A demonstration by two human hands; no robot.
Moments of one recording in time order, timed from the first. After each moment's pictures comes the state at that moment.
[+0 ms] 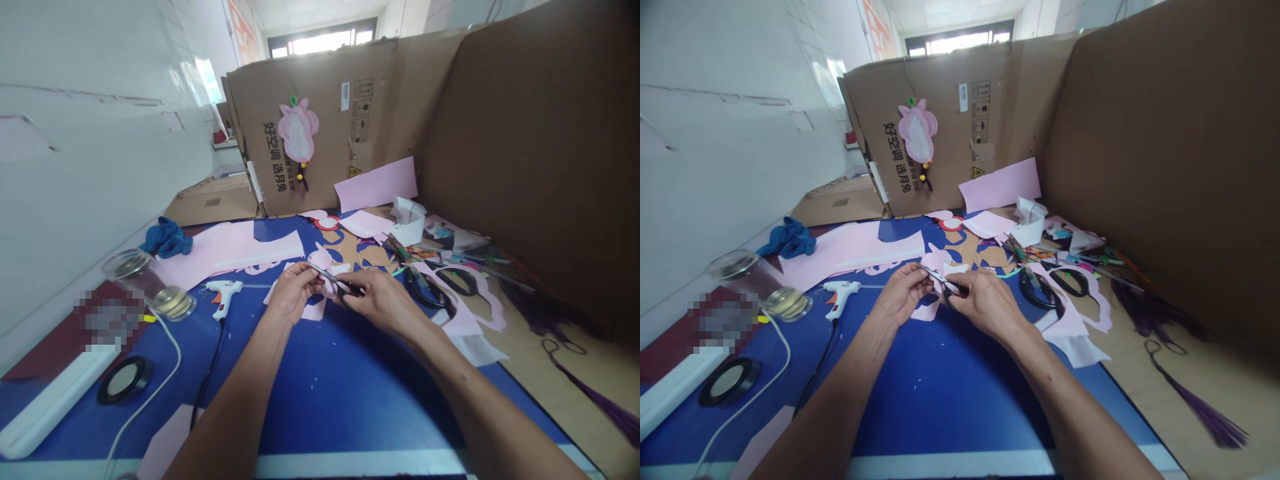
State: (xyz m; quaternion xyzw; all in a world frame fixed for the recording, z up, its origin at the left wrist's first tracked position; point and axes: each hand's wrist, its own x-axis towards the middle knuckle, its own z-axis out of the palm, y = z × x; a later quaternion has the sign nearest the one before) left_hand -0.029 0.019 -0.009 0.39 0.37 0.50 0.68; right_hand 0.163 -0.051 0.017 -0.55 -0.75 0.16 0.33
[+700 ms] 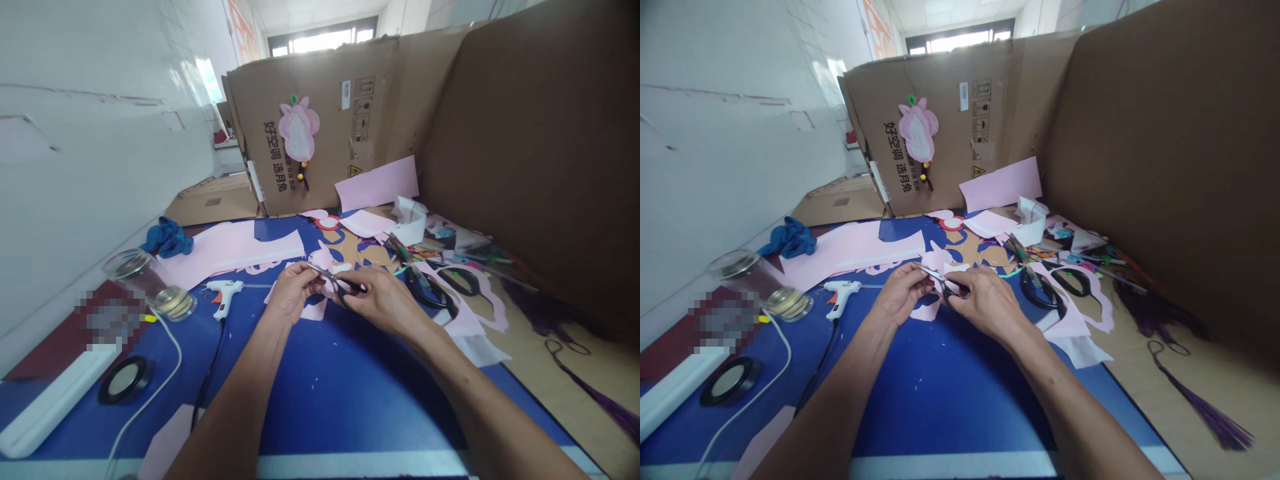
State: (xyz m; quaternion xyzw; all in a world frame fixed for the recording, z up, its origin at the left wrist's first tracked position) left_hand -0.031 0.017 -0.004 0.41 0.38 0.49 0.67; right_hand 0.161 -0.052 0.017 -0.57 -0.75 0.13 0.32
